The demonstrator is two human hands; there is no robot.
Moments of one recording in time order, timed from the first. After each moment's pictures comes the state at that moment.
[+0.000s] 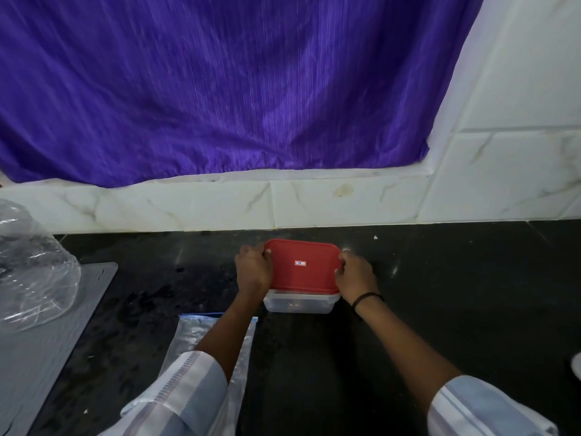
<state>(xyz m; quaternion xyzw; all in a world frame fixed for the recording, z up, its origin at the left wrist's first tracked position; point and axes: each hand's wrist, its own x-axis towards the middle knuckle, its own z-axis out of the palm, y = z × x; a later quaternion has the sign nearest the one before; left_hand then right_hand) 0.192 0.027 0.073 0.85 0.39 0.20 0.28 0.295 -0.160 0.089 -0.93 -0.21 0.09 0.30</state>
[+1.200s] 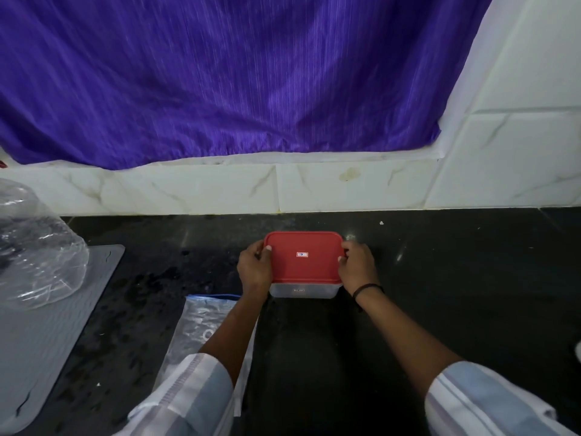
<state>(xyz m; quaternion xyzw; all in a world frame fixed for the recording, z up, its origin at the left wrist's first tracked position) 0.166 0.003 0.067 0.68 0.44 0.28 0.51 0.283 -0.157 0.076 -0.91 -0.19 0.08 0.36</state>
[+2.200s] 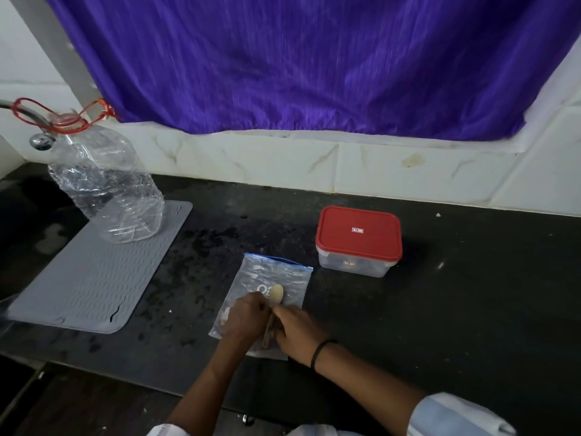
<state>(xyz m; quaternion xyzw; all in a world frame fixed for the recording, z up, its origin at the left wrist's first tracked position) -0.035 -0.001 0.017 0.84 0.47 0.02 0.28 0.056 -0.120 0.042 -0.76 -0.53 0.30 0.22</state>
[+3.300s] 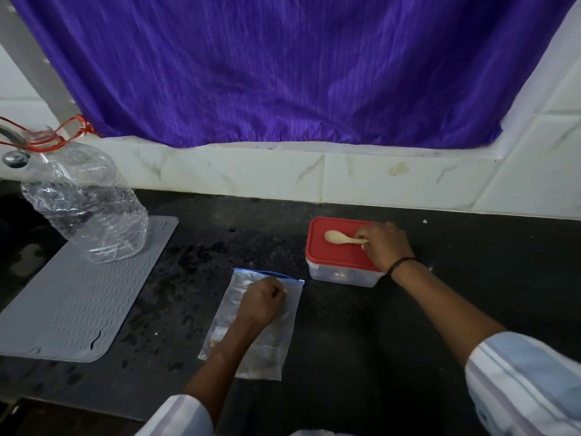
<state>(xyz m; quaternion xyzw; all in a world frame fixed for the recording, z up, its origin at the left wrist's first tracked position) 0.025 0.016 0.030 0.86 0.36 0.10 0.34 0.262 -0.136 0.123 -0.90 -0.42 0.01 0.12</state>
